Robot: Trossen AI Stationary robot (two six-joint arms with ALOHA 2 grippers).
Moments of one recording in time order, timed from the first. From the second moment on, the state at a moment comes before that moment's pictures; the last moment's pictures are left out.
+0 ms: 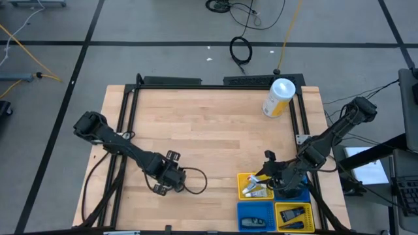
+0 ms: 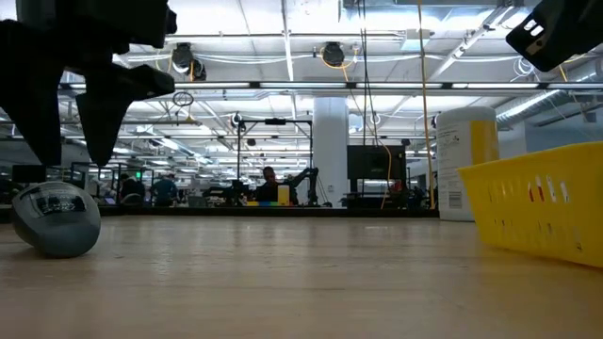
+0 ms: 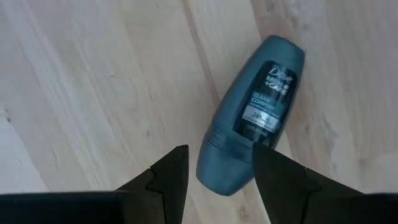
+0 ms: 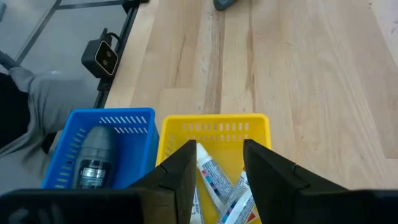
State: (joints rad) left arm -0.48 1.65 1.12 -0.93 -0.09 -0.14; right arm 0.70 1.08 0.72 -0.37 0.32 0.56
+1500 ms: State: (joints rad) left arm -0.57 1.66 0.97 -0.83 -0.19 0.02; right arm 0.69 1.08 0.72 -0.38 0.31 0.51
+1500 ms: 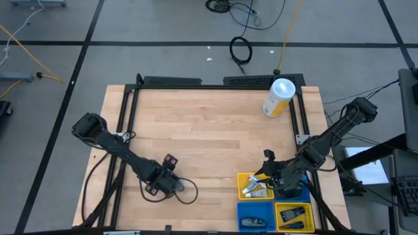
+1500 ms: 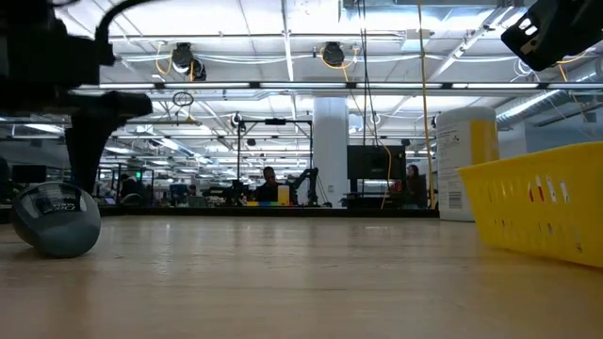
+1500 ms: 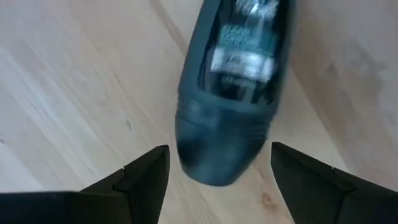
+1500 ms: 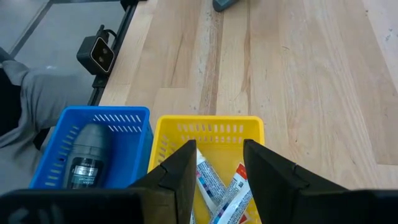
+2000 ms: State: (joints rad) left arm -0.51 1.65 0.85 -0.57 -0.15 0.08; right arm 0.69 1.08 0.72 -0.38 0.31 0.51
